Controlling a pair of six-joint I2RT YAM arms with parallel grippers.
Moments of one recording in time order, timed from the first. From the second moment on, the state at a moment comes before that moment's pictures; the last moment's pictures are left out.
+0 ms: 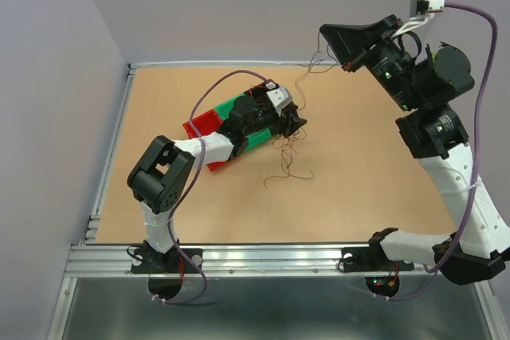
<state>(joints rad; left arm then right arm) -0.66 1.81 1.07 0.78 0.51 -0.03 0.49 1.22 1.68 -0.06 -0.21 0.50</state>
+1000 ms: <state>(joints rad) -0.50 1.45 1.08 0.39 0.27 -0.05 0.49 1.16 1.65 -0.08 0.07 0.44</state>
